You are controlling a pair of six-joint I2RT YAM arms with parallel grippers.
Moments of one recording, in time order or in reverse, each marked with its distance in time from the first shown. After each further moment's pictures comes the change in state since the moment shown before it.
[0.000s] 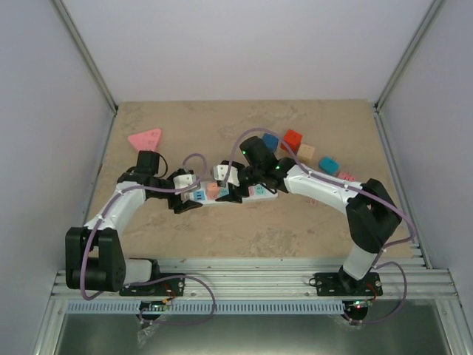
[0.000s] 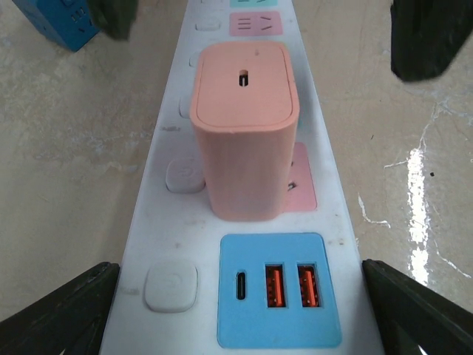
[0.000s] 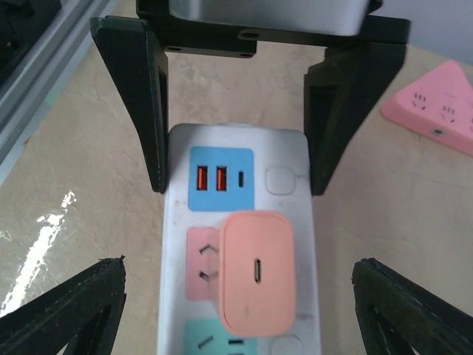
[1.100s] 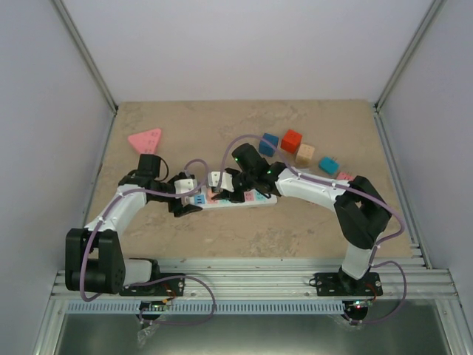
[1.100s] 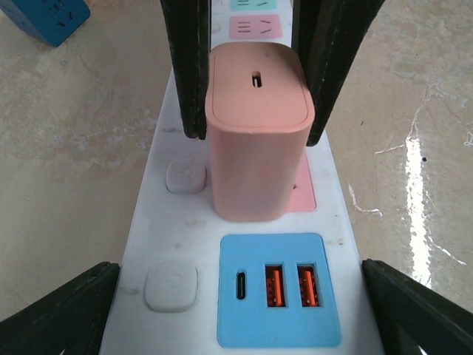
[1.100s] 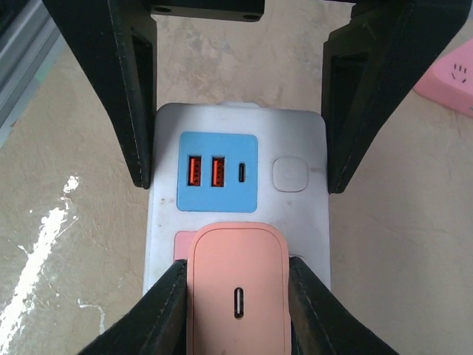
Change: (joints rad) left arm -0.015 -0.013 -0.038 0.011 -0.011 0.028; right arm 0.047 0.076 0.000 0.023 0.060 0.014
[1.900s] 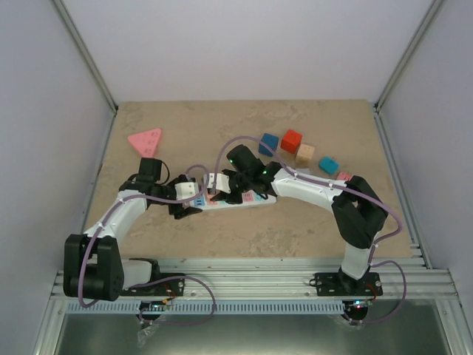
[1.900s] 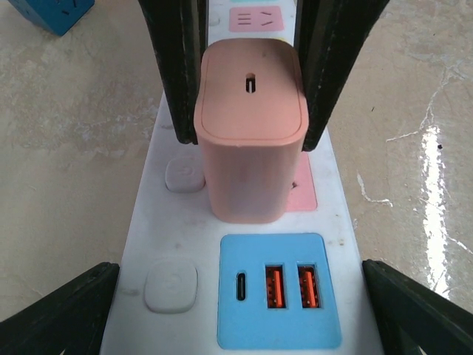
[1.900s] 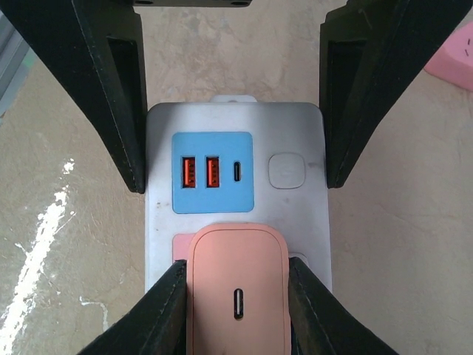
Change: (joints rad) left arm -0.018 -0.040 -0.053 0.060 -0.047 -0.026; right arm 0.031 0.022 0.048 -0.068 0.067 0.019
